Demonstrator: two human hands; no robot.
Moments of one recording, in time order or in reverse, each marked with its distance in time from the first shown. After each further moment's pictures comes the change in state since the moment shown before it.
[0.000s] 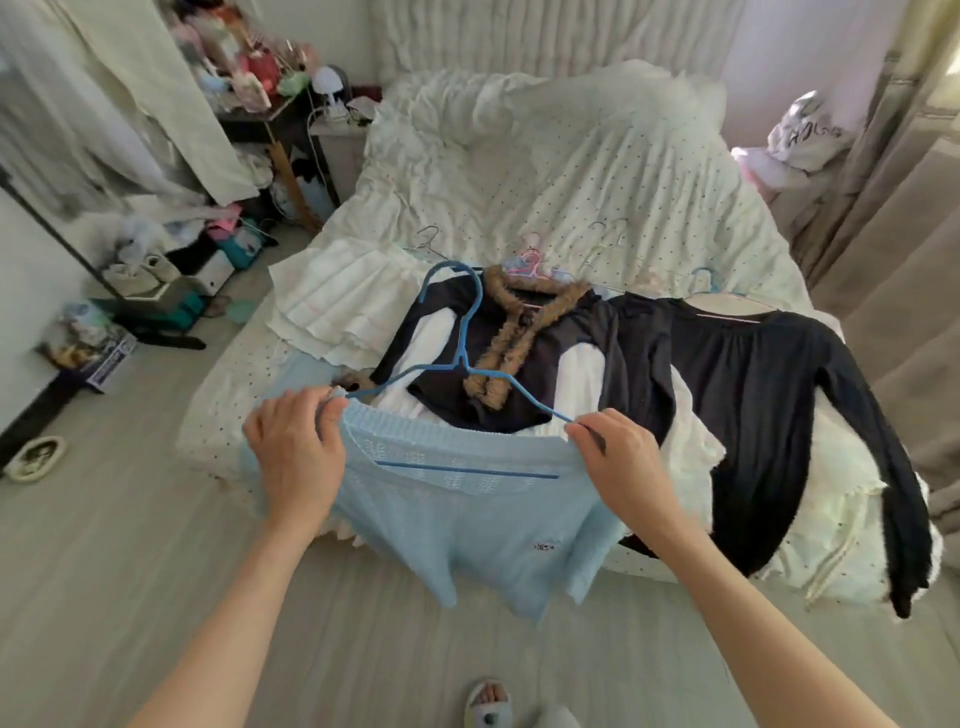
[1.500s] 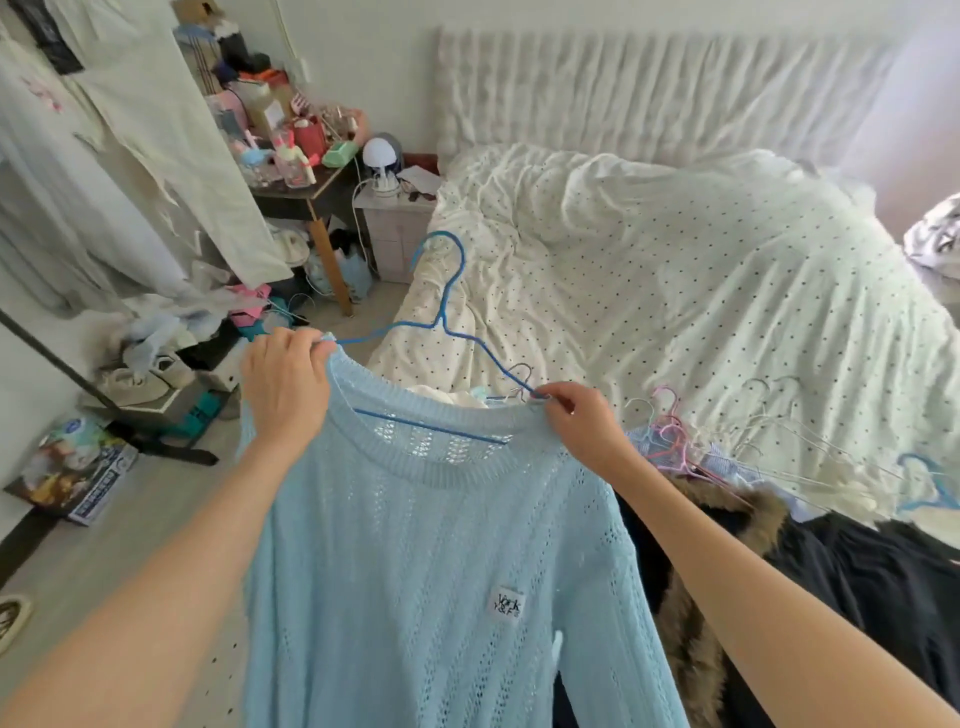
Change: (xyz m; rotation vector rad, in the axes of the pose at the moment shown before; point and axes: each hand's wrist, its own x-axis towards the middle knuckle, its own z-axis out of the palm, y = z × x) left_hand 0.528 -0.249 0.217 0.256 0.020 0.070; right_hand 0.536 -0.159 0.250 0.312 -0.192 0.150
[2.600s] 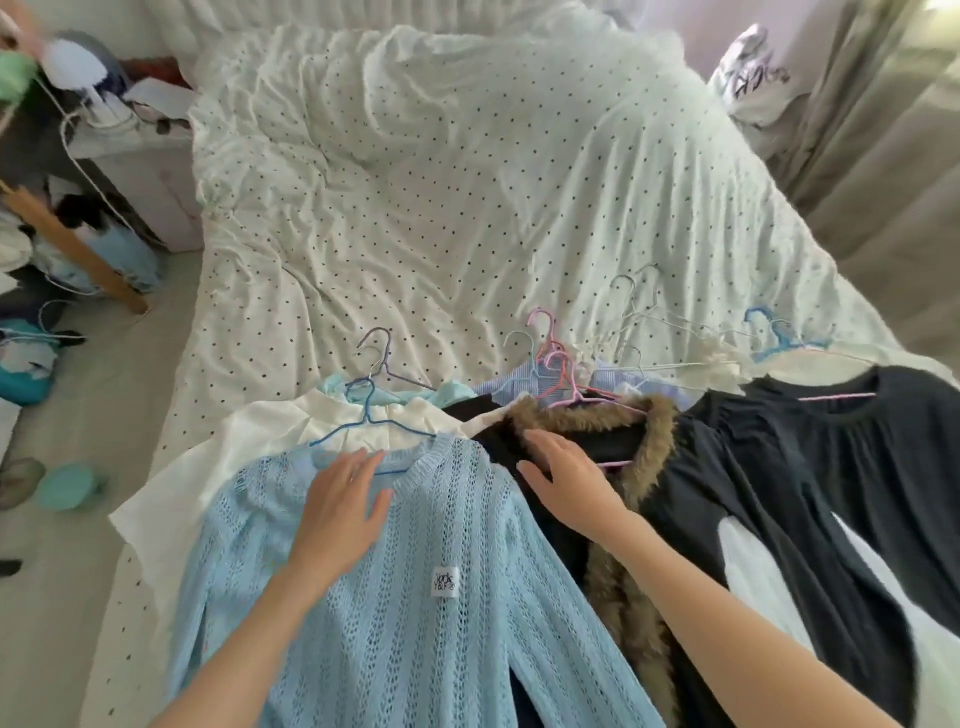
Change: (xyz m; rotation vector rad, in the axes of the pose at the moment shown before) left_hand -0.099 0.098 0.183 -0.303 -0.911 0.412; right_hand -0.002 0.164 -0.018 -0.440 -0.059 0.268
